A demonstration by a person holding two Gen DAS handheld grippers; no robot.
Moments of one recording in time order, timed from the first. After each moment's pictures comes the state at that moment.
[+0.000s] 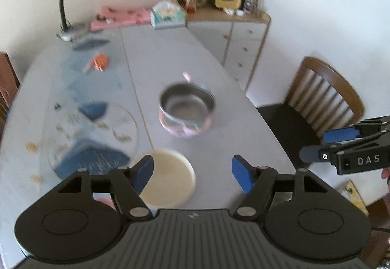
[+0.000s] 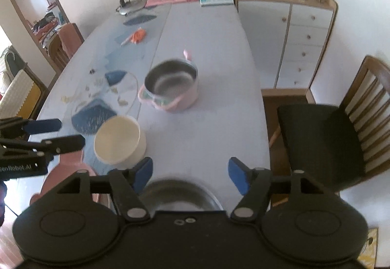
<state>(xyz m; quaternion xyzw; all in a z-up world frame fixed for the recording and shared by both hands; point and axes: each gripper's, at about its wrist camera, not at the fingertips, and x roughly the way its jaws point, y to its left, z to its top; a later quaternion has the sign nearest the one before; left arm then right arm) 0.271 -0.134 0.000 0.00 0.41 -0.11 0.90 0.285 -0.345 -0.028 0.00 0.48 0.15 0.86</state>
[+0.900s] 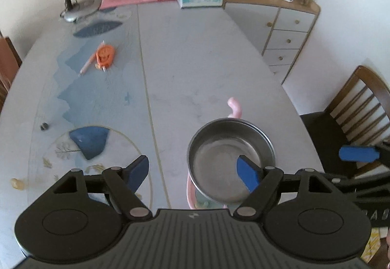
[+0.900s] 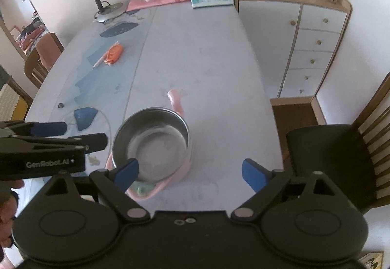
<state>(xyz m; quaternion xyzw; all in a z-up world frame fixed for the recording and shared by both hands) 0.465 -0.132 -0.066 -0.02 0.49 -0.04 0.87 0.452 -0.306 -0.088 0.01 0.51 0.13 0.85</state>
